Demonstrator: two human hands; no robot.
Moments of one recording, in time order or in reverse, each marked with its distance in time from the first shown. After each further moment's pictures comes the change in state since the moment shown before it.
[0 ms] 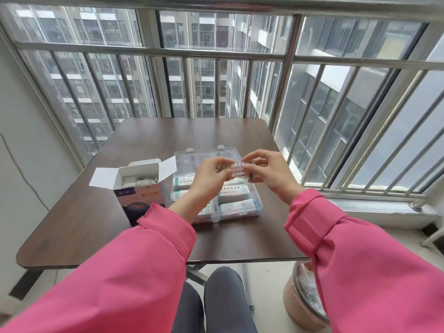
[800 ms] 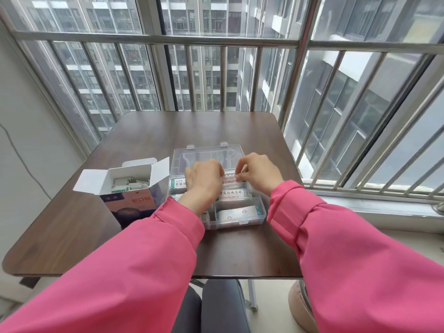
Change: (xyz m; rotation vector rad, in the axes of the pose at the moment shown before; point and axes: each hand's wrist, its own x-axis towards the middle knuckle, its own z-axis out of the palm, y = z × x) left_hand 0.039 -0.021 0.010 0.977 0.103 -0.067; right_hand 0.056 0.028 0.020 -0.772 -0.144 0.006
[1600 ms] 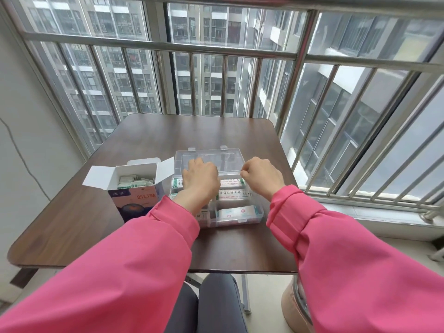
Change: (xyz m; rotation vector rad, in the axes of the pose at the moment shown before) left_hand -0.009 -0.008 -0.013 0.073 -0.071 0.003; right_hand -0.017 -0.013 -0.007 -0.118 0.049 0.086
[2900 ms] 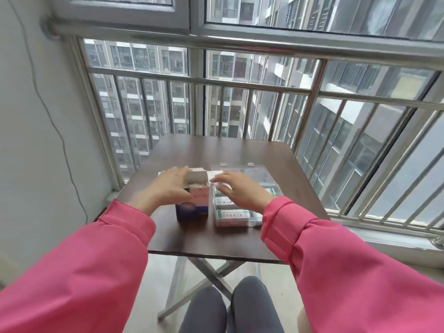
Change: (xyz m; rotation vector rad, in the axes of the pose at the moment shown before) left_hand -0.061 -0.156 -0.084 -0.003 -0.059 0.150; right_hand -0.072 -0.127 0.002 -0.023 -0.126 -0.516
